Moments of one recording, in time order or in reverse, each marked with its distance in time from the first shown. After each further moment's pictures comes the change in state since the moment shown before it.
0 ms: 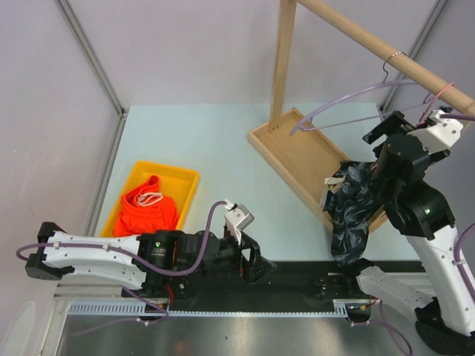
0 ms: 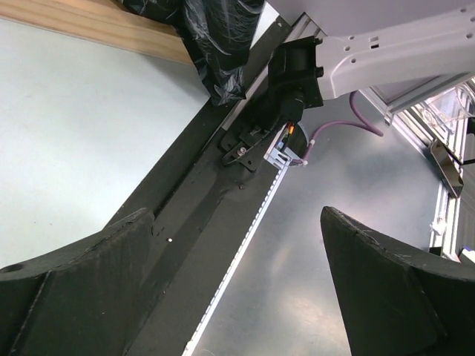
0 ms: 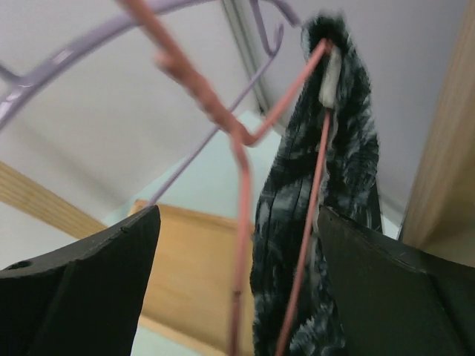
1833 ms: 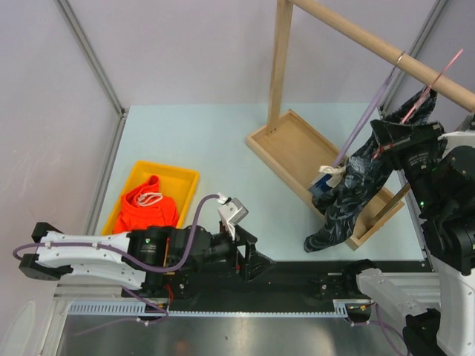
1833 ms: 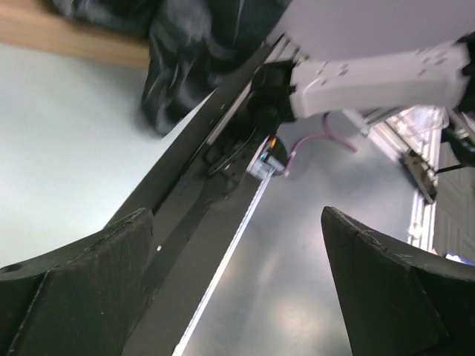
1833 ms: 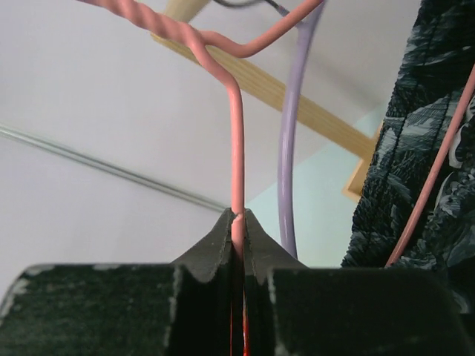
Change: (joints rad) left arm 0.000 -0.037 0.042 -0.037 0.005 -0.003; right arm -0.269 -0.018 0.298 -0.180 -0.894 0.513
